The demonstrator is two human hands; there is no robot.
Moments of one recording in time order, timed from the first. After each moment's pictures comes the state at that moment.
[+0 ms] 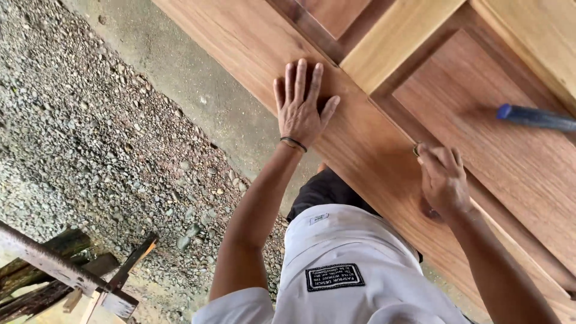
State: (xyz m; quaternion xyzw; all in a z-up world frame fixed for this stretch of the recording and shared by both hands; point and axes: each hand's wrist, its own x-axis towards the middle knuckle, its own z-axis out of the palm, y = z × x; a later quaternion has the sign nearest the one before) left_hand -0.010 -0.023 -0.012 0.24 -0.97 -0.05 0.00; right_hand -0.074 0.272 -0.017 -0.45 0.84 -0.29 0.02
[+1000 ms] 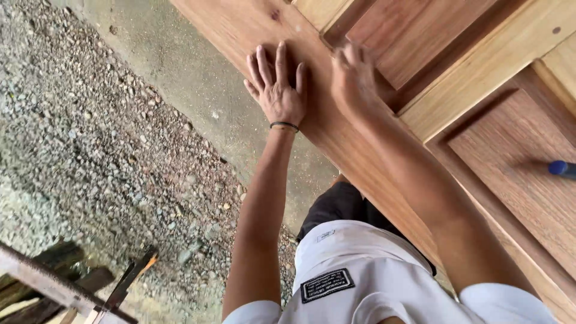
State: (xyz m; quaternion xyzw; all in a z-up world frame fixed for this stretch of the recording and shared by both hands) left_hand -0.034 -0.192 -0.020 0.46 -0.88 -0.08 0.08; right_hand -0.131 -0.099 -0.013 -0.44 0.84 -0.31 0.03
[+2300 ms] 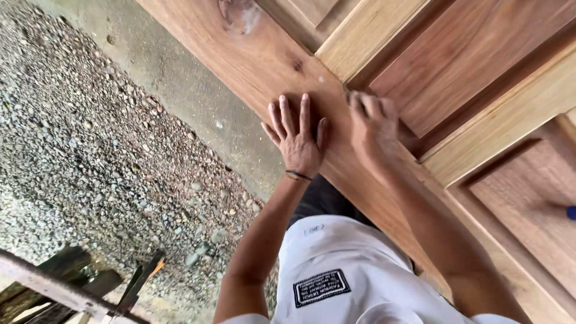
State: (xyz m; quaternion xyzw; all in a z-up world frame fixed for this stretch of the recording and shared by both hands) left_hand -0.025 -0.205 -0.015 0.39 -0.91 -0.13 0.07; right_hand -0.123 -0.087 -0.029 -0.43 0.89 -0.16 -0.05
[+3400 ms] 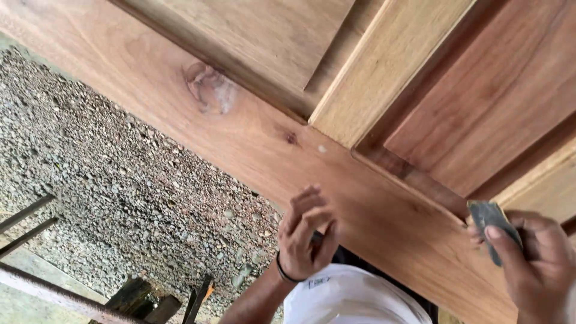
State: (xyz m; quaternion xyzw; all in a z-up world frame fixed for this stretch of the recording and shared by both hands) left_hand -0.050 -0.247 0.038 0.09 -0.87 -0.45 0.16; right_hand -0.136 -0.013 0.057 0.07 0.81 -0.52 0.26
